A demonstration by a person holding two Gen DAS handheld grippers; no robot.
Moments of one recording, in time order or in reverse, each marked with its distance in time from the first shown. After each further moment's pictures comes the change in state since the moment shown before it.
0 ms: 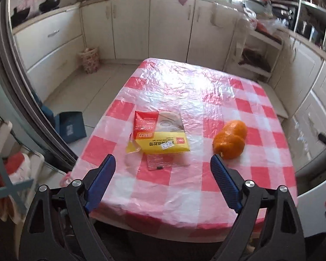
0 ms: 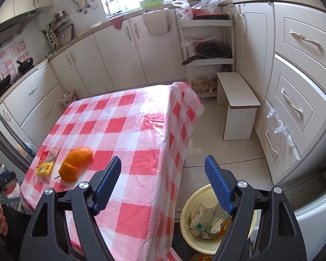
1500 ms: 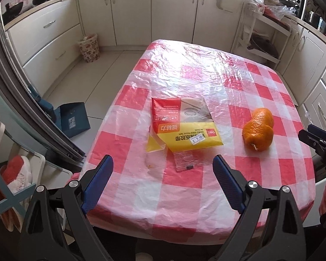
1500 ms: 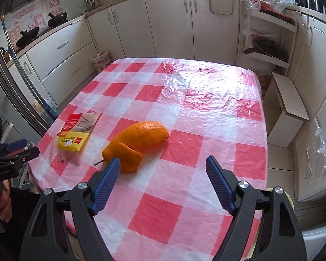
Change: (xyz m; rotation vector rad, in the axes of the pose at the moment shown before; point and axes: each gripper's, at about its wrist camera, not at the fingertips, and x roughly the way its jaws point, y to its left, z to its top) left arm 0.049 0.035 -0.005 0.063 0.105 0.055; right arm 0.070 0.158 -0.019 -0.216 0.154 0.132
